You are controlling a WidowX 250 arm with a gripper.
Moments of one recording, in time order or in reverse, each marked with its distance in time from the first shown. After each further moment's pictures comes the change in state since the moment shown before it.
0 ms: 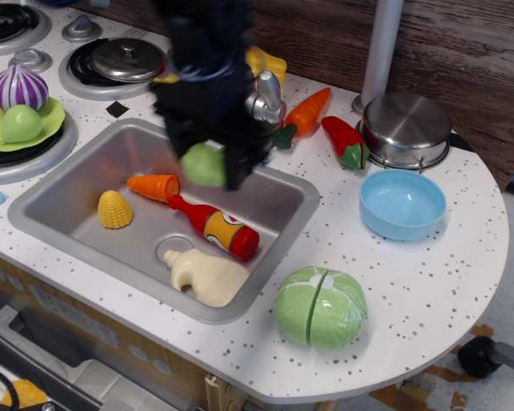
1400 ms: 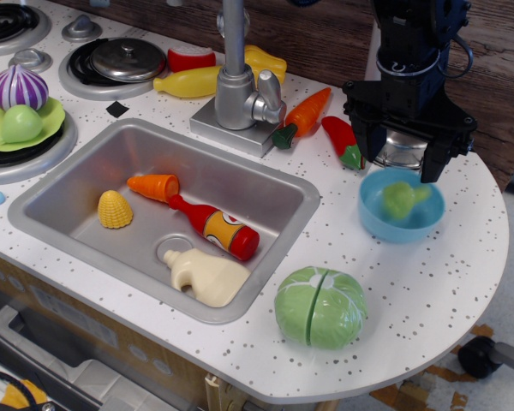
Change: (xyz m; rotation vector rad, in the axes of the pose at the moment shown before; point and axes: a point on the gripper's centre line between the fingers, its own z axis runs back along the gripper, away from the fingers) arm 0.082 -0.113 -0.021 -0.169 -0.087 -0.069
